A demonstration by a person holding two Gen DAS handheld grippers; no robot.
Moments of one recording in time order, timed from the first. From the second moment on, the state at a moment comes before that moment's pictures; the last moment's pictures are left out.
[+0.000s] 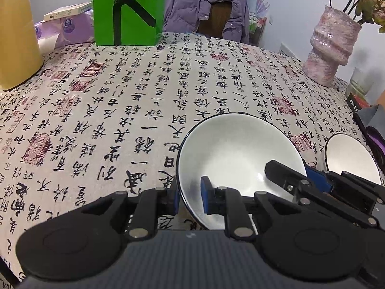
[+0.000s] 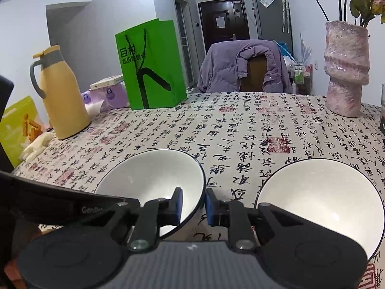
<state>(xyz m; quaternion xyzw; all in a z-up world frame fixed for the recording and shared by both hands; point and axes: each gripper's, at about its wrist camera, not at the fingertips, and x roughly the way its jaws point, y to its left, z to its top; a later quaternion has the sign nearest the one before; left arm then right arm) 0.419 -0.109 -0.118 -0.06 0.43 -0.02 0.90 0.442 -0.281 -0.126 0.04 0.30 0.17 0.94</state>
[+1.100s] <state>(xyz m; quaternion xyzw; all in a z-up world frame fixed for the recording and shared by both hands) 0.385 -0.105 -0.087 -0.05 0.35 -0.01 0.94 0.413 -0.276 -0.095 0.06 0.24 0.16 0.95</state>
